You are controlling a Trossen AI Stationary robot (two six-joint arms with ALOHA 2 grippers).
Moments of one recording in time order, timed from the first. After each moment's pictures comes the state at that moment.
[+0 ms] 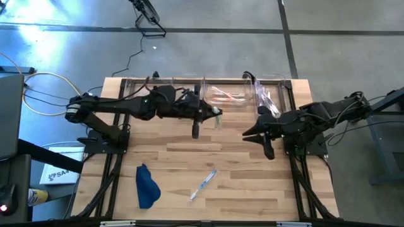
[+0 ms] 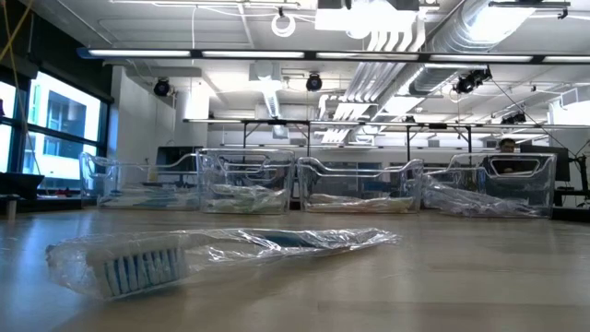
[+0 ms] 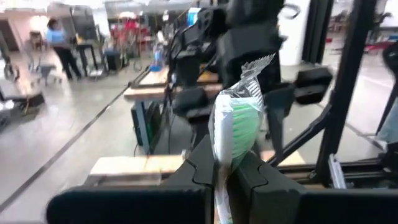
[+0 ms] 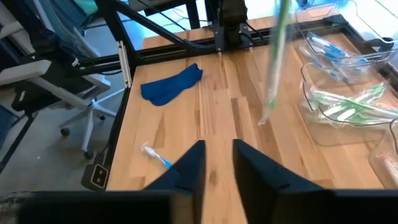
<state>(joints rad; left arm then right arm) -0.01 1.46 1.43 0.09 0.00 0.06 0.35 1.07 1.27 -0.71 0.22 0.37</state>
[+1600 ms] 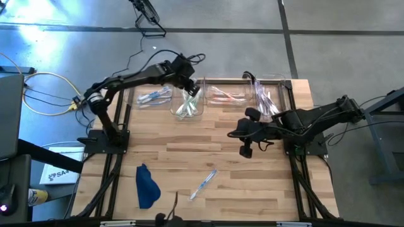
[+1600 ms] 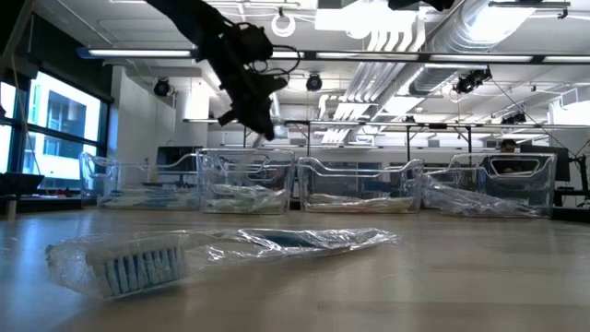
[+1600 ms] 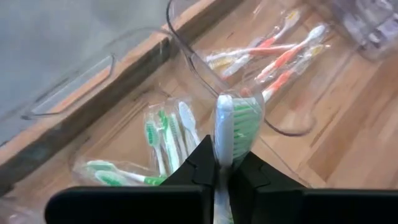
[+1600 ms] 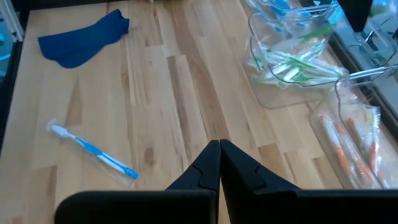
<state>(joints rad) 0.61 1.70 1.43 -0.56 0.05 -0.24 0.29 1.28 1.27 -0.77 0.38 0.37</state>
